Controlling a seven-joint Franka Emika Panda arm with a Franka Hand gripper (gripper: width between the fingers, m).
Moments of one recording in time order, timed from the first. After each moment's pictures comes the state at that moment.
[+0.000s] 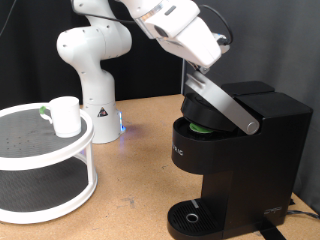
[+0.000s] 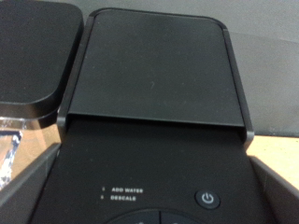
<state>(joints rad) 0.37 -0.23 -0.34 -2.24 0.69 2.05 -1.08</state>
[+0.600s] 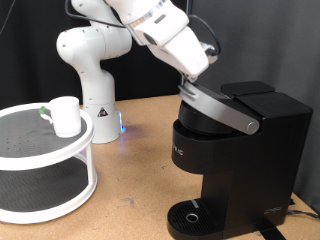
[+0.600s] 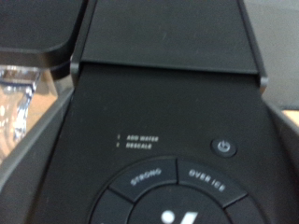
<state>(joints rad) 0.36 -0.23 -0.35 -2.26 0.63 2.05 -1.09</state>
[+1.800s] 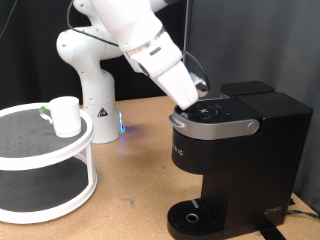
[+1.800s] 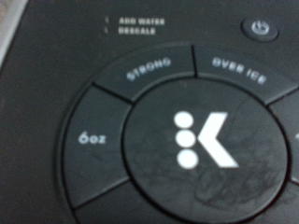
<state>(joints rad) 0.35 -0.17 -0.35 -2.33 0.61 2.16 -1.09</state>
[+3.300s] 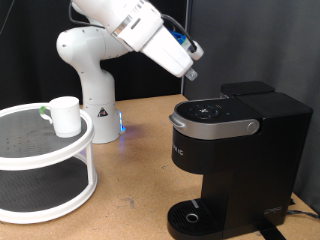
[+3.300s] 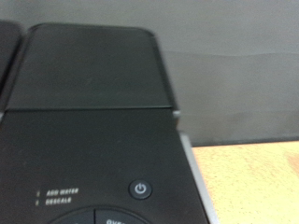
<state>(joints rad) 0.35 -0.25 -0.39 -2.31 0.90 2.16 -1.13</state>
